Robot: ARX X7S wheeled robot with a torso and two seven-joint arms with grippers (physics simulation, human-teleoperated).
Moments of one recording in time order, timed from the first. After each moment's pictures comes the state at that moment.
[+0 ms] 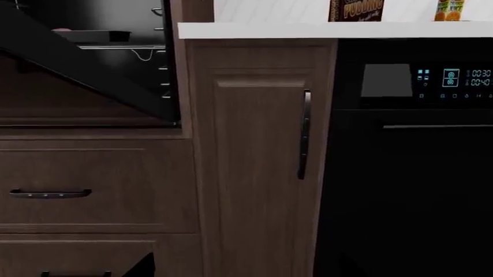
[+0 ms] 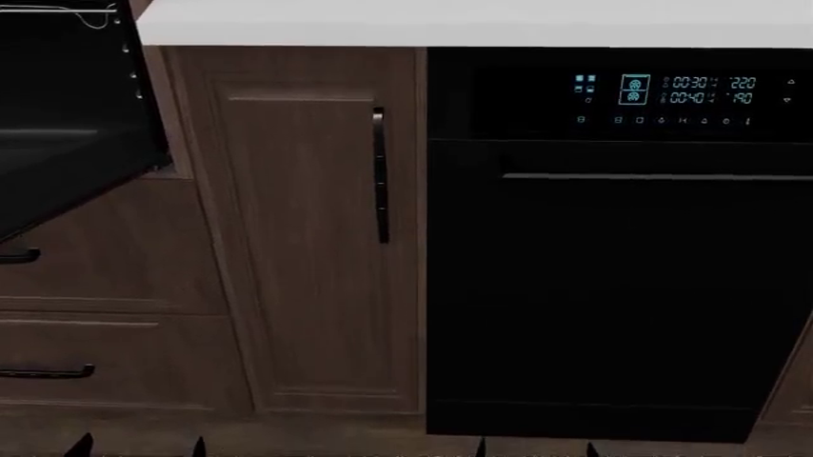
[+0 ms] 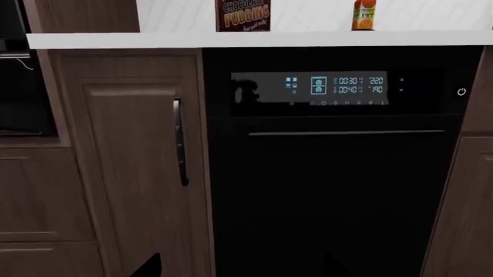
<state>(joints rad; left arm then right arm) -0.03 -0.15 0.19 -0.08 -0.15 0.07 -0.18 0.01 0.15 -0.18 0.00 0.16 -0.02 0.19</state>
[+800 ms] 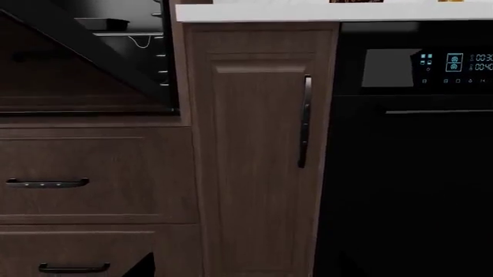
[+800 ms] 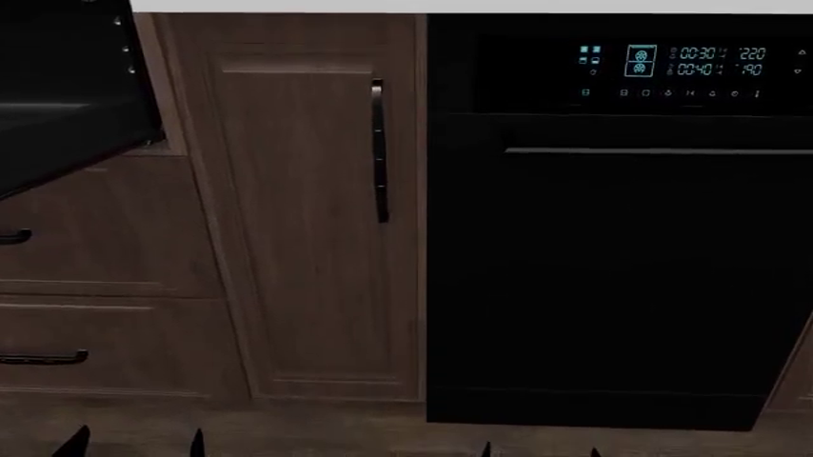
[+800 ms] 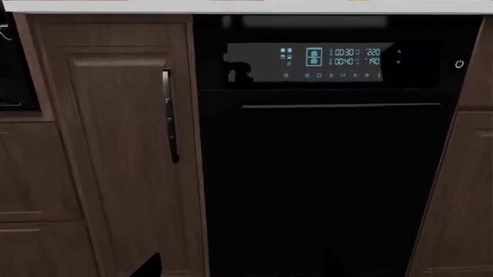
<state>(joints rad) -0.03 -0.18 0.22 0.00 -0.18 0.00 -0.22 0.02 0.17 -0.20 0.02 0.18 0.00 0.23</state>
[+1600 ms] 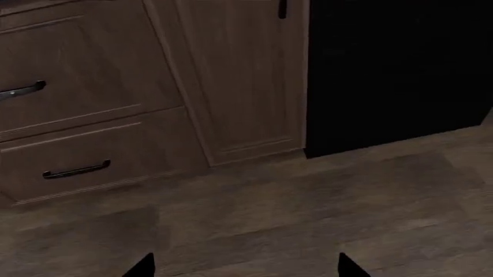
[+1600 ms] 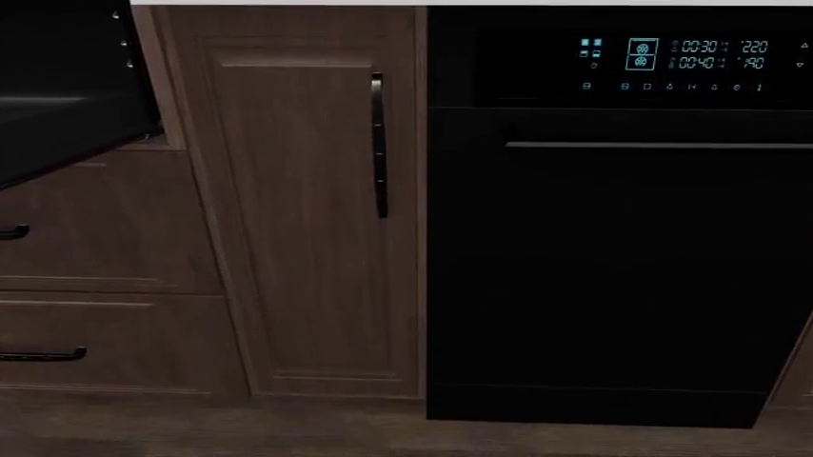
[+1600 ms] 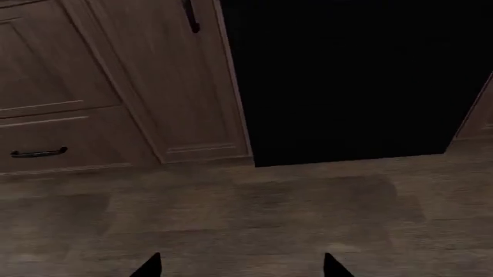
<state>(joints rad) -0.11 -0.29 0.30 0.11 -0.25 -0.60 -0.19 0.06 0.22 -0.17 -0.09 0.47 0.53 0.20</state>
